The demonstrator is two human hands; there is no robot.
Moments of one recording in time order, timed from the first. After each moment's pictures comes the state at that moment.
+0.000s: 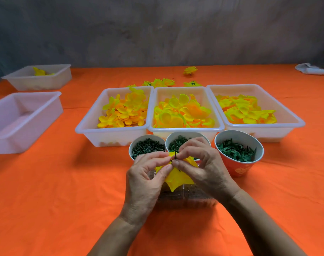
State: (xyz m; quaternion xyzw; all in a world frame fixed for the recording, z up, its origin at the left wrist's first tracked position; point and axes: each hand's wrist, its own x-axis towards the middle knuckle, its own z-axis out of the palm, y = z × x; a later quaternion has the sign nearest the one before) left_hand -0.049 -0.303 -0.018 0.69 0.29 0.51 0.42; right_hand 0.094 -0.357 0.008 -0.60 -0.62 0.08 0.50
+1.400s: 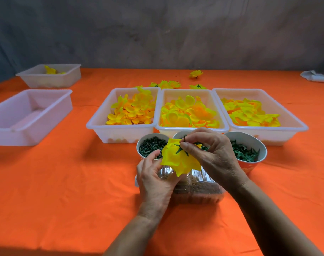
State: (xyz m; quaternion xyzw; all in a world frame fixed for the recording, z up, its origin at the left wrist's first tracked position) left_hand -0.038 -0.318 -0.029 0.62 0.41 0.52 0.43; right_hand 0.087 -0.358 0.035 -0.59 -0.59 0.11 0.55
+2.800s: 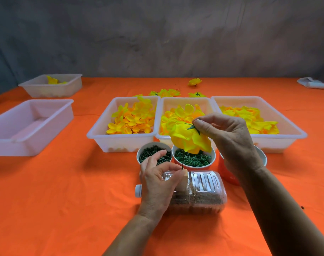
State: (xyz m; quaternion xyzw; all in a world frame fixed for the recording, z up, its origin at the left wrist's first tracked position) left_hand -0.038 -0.305 -0.014 0.69 0.38 0.44 0.43; right_hand 0.103 -0.348 0.077 -0.52 -0.48 0.21 0.67
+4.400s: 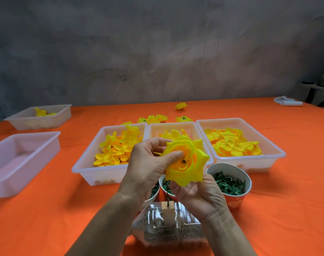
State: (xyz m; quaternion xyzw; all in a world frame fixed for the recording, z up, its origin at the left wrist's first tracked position) left_hand -0.014 -0.282 0.102 0.65 0.28 0.40 0.58; right_hand 0.090 -0.342 0.044 -0.15 -0.15 0.63 0.75
